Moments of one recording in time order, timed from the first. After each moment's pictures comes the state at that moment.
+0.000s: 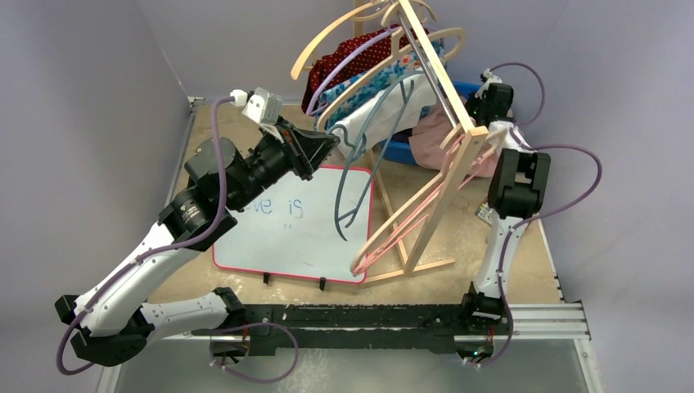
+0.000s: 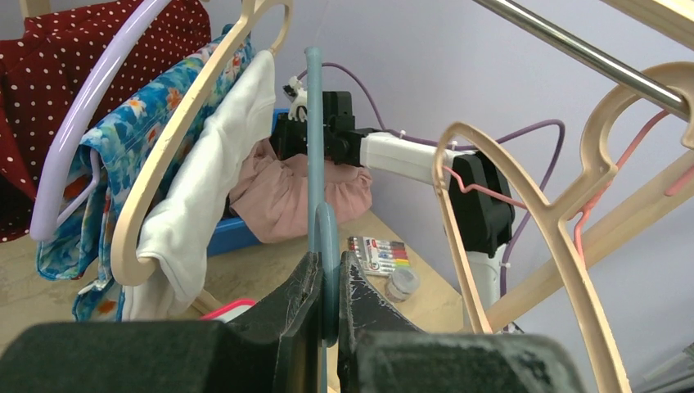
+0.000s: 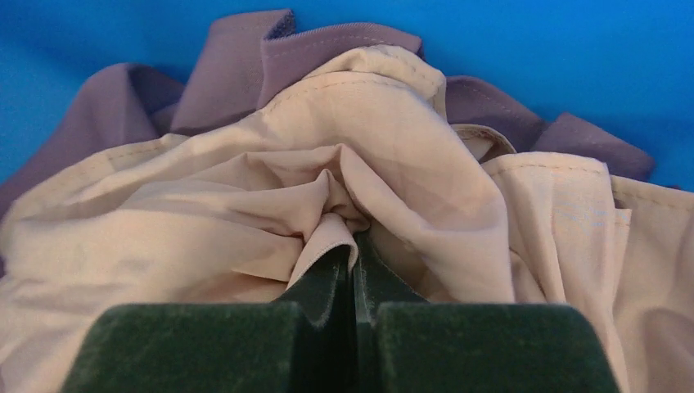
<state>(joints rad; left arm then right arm) -0.85 1.02 1.38 -0.23 -0.04 -0.39 -0.16 2.24 1.79 -0.09 -0.23 0.20</state>
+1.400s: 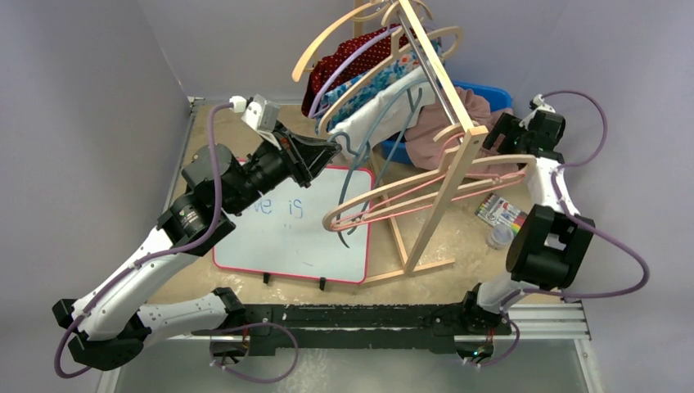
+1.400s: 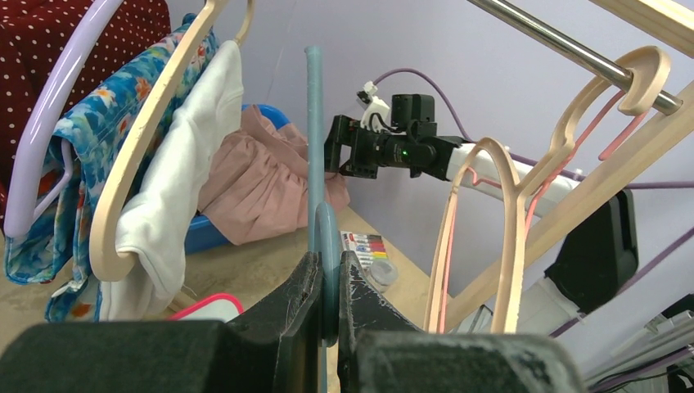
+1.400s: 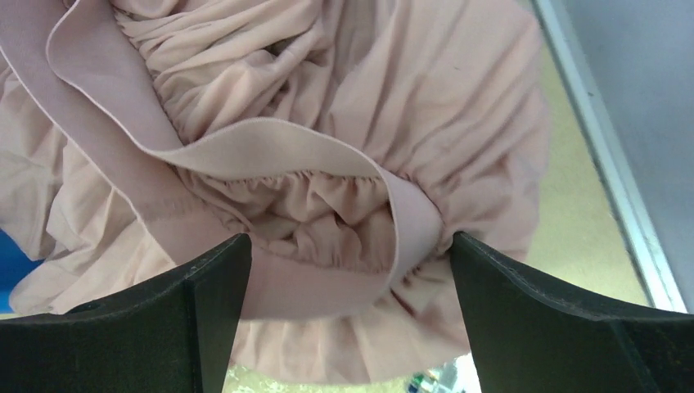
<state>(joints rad) -0.85 0.99 1.32 -0.19 0.02 -0.42 -0.34 1.56 1.21 -0.27 -0.15 0.22</state>
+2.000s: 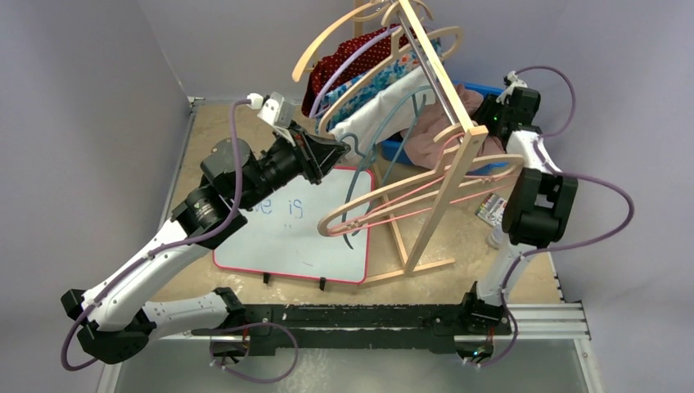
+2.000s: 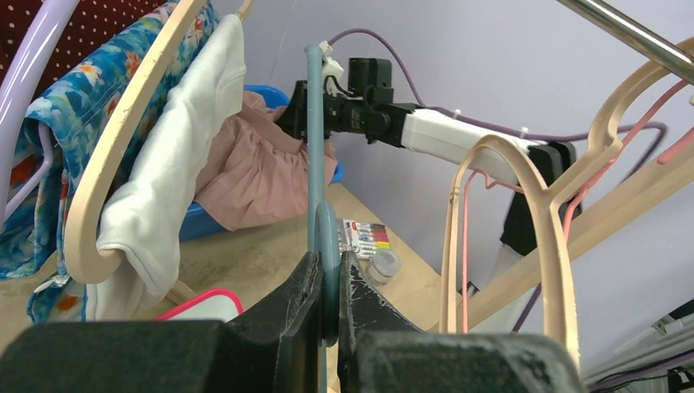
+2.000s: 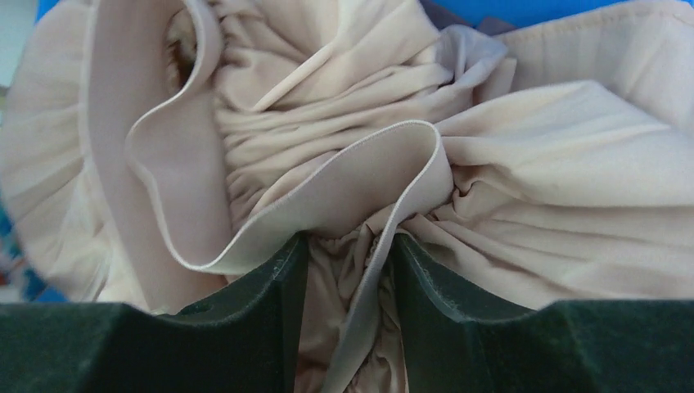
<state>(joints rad) -0.85 1.05 1.32 -0.18 0.02 -0.43 -0.24 1.87 1.47 -0.16 -0.28 0.22</state>
